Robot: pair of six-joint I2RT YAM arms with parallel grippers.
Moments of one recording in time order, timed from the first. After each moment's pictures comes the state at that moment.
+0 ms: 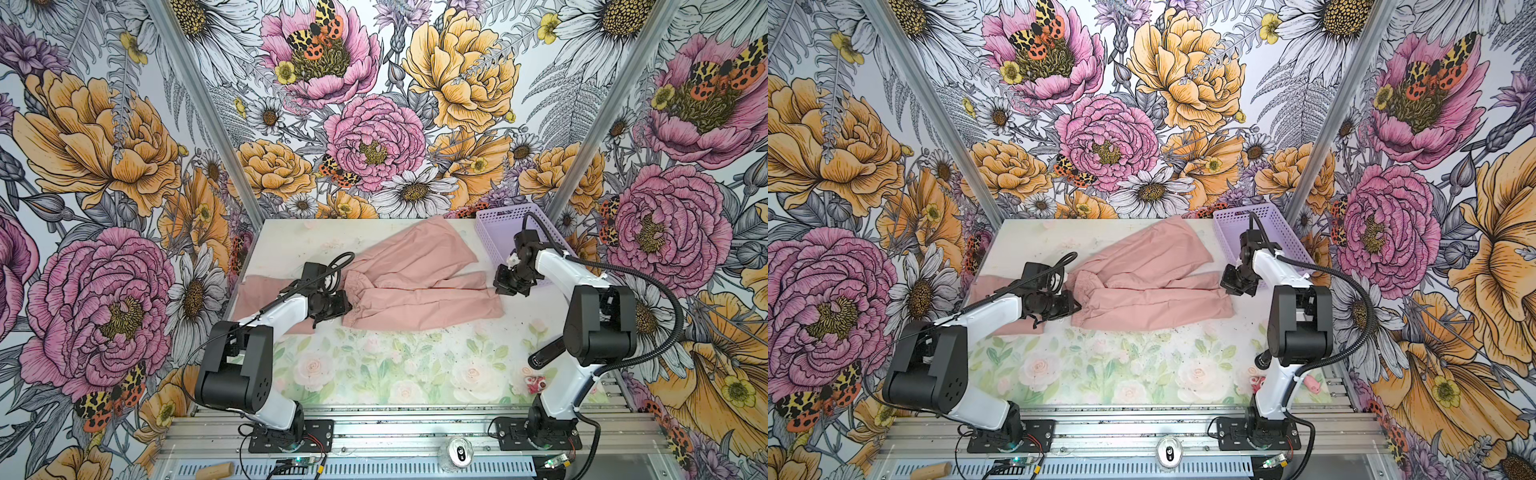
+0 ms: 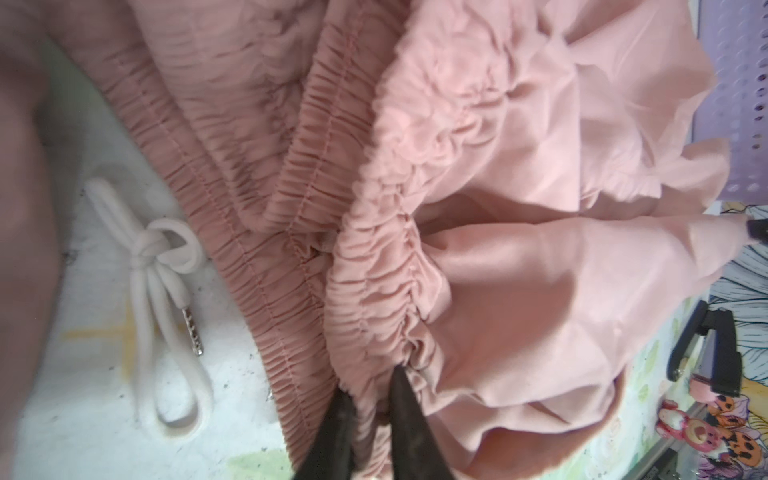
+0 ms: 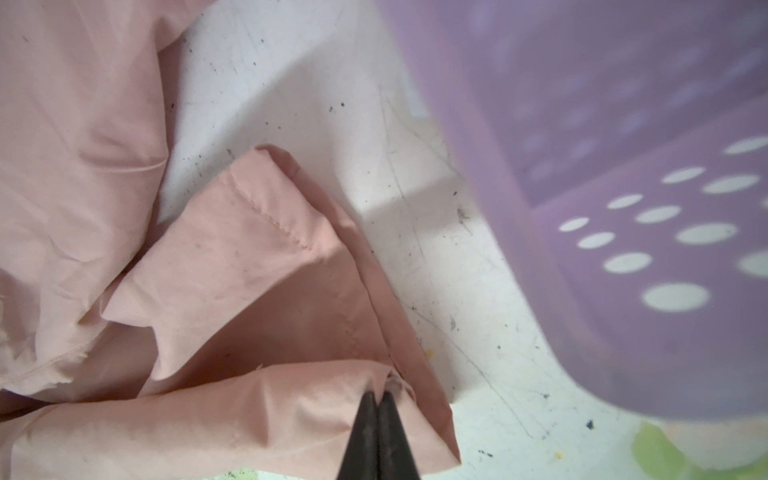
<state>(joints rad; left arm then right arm) -0.15 1.53 0.83 -0.37 0.39 -0.36 -0.05 1.82 1.36 -0.92 -0.24 0.35</state>
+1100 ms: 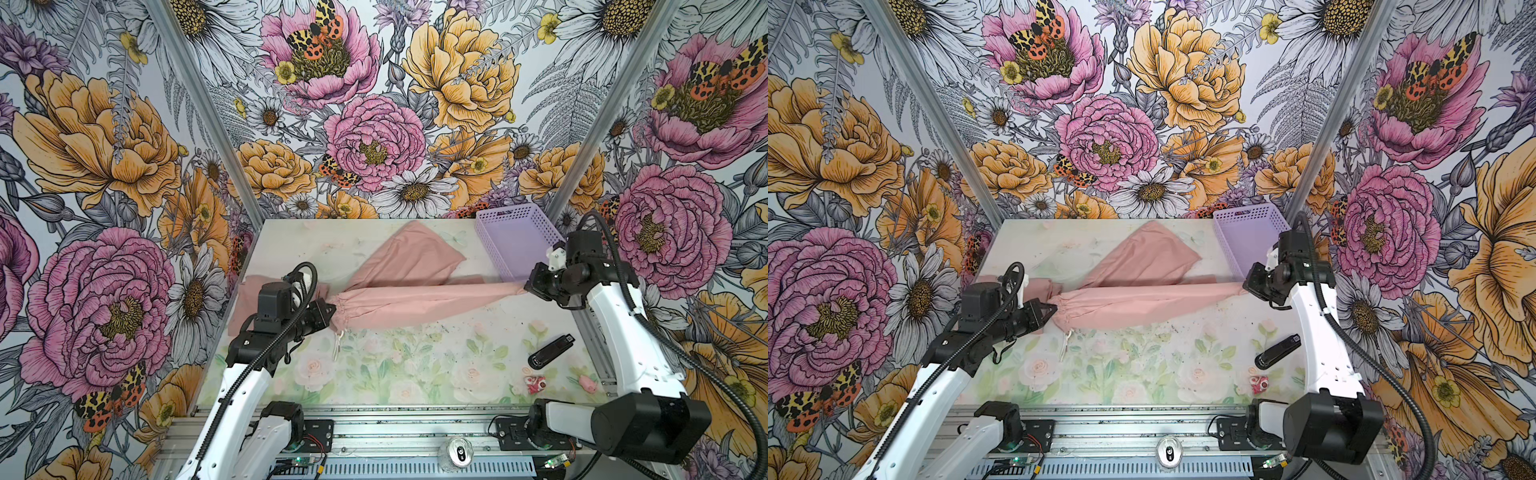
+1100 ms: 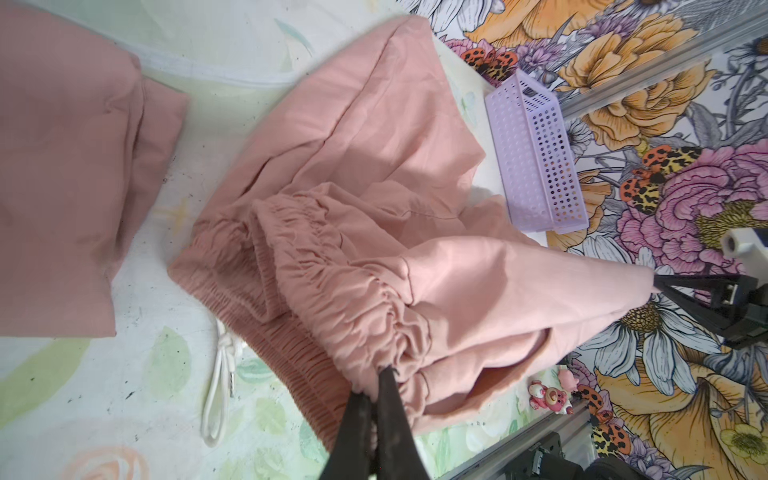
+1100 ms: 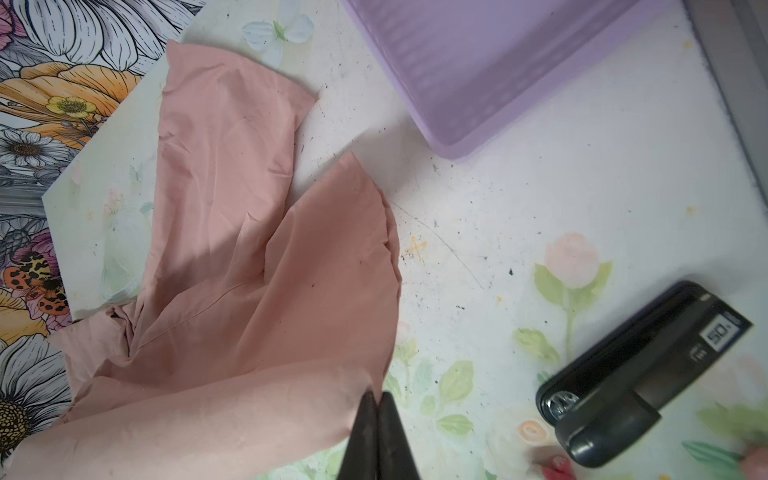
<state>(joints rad) -0.13 0.77 0.75 -0.67 0.40 -0.54 -0.16 1.25 1.30 -1.14 -0.30 0.35</state>
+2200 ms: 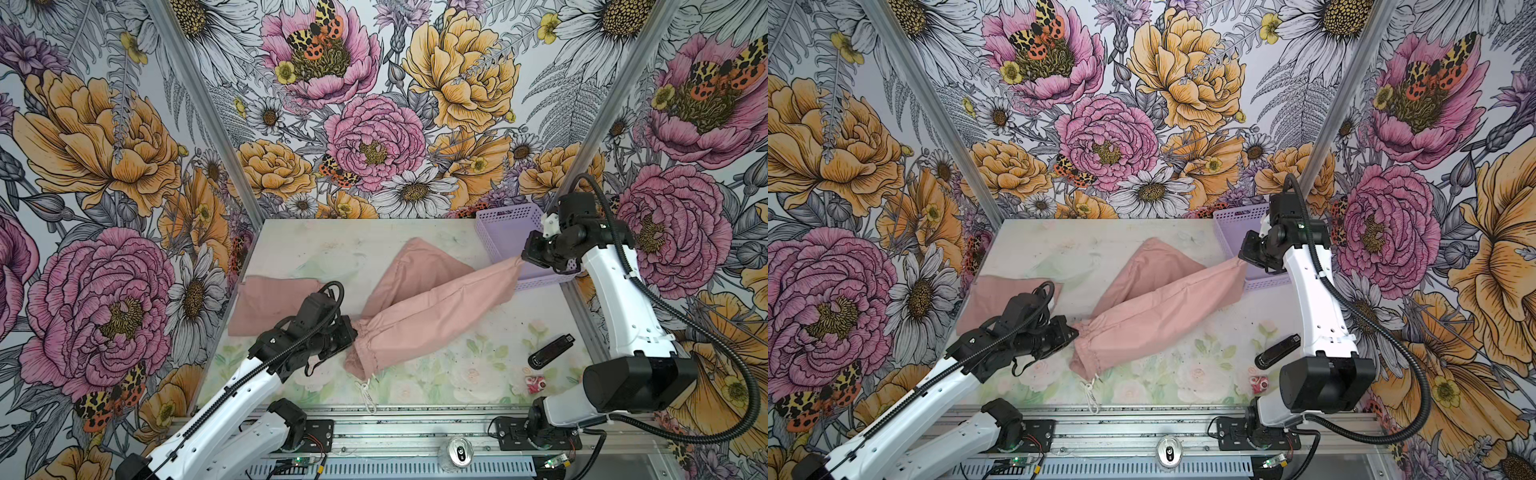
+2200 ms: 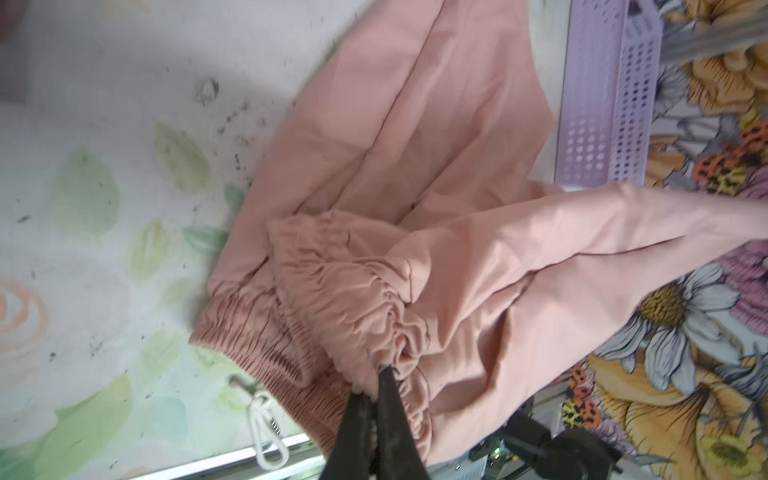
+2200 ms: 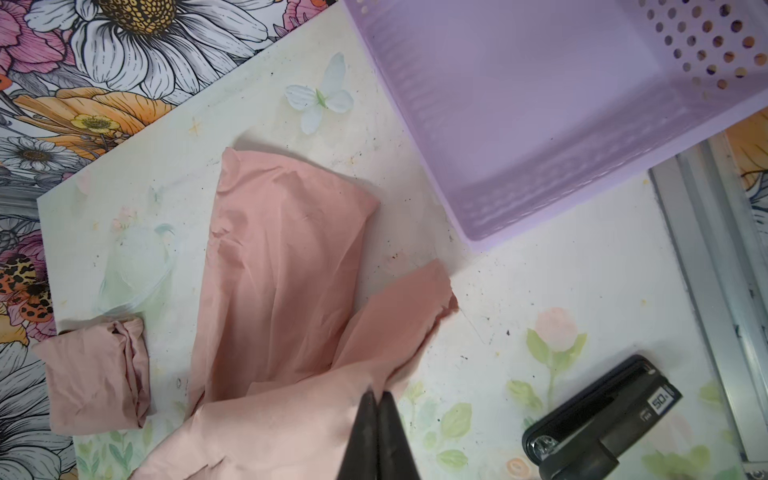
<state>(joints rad) -0.53 0.85 0.77 -0.77 0.14 -0.95 -0.07 1.51 1.72 -1.26 -0.20 0.33</state>
